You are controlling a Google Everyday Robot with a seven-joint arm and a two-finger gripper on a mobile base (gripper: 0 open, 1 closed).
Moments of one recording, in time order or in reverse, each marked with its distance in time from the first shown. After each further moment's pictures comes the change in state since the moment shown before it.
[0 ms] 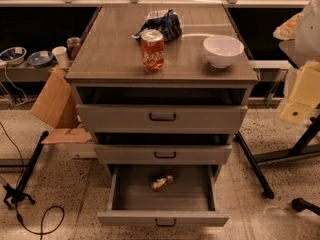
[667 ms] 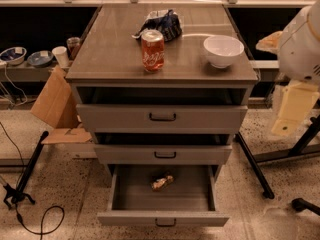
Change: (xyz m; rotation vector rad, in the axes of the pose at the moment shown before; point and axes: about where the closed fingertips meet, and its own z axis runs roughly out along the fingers) arm -0.004 0.009 0.028 0.005 0.003 -0.125
